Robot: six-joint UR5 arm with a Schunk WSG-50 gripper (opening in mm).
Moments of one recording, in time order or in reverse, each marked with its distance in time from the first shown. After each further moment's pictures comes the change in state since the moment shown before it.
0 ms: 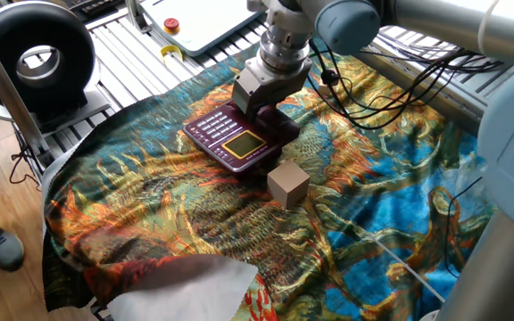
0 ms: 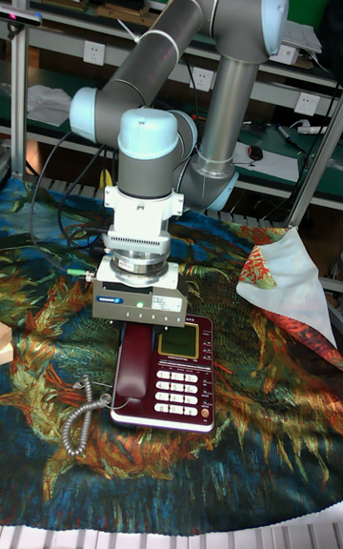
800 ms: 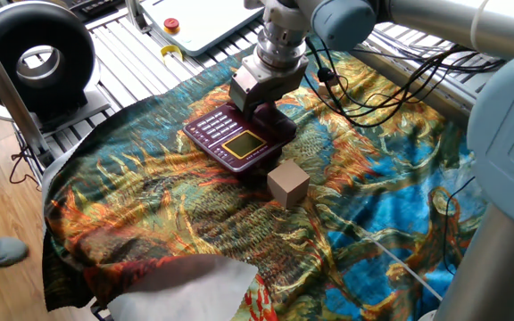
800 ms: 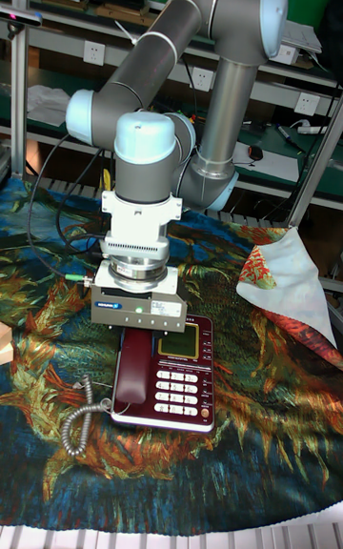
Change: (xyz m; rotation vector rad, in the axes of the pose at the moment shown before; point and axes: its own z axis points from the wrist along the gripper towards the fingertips) arm -0.011 0.003 0.005 -0.011 -0.002 0.008
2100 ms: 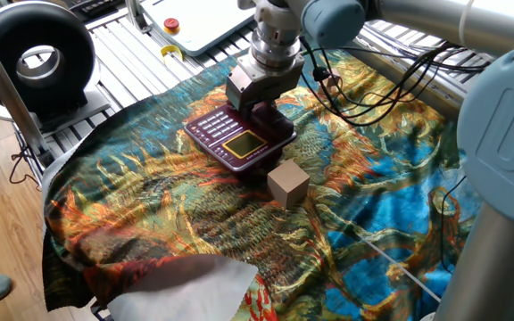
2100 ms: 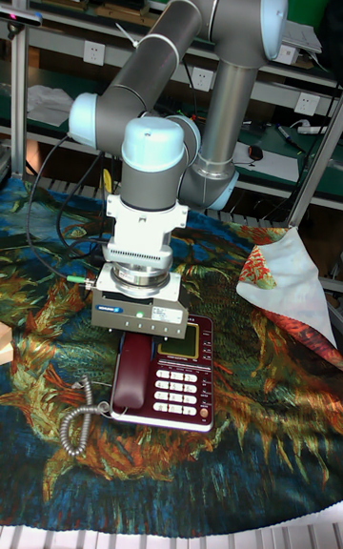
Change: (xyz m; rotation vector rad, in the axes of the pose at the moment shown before) arm -0.002 0.000 0.000 0.032 0.032 0.022
